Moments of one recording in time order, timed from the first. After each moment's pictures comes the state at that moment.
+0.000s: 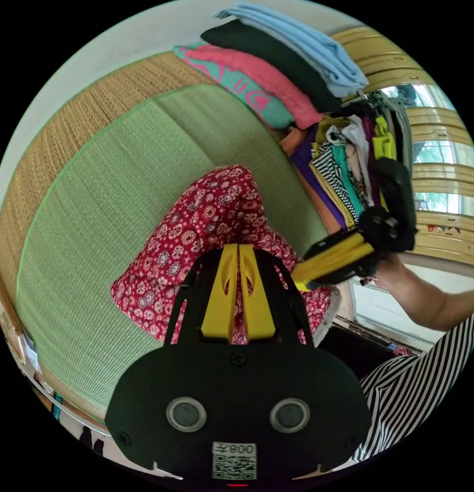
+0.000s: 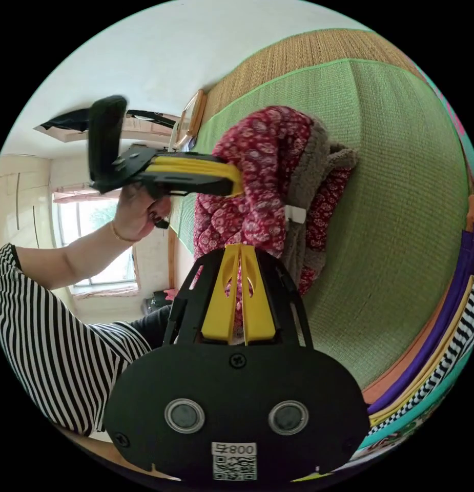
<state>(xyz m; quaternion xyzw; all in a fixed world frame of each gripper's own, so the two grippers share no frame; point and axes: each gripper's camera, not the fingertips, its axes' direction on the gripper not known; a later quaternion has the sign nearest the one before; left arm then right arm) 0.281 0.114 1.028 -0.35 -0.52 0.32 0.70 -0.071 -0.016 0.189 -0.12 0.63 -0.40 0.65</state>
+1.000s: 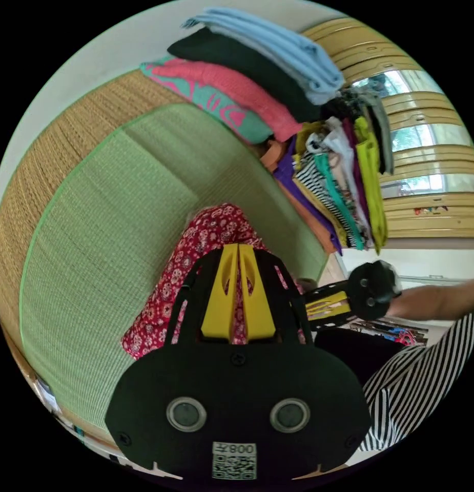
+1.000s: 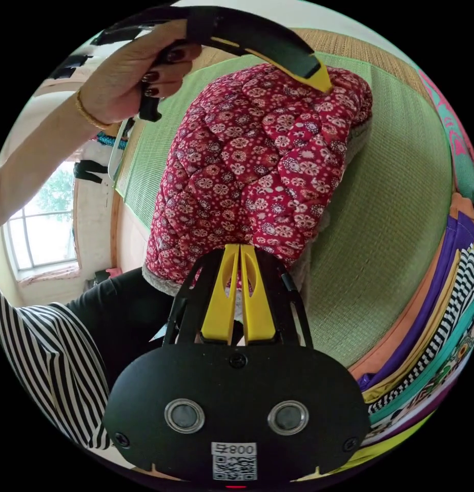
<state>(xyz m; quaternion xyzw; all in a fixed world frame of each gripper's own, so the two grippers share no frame) 0.242 0.053 0.975 -0.38 -0.47 0.37 0.70 0.018 -0.016 0.228 -0.10 0.76 -0.39 0.52</state>
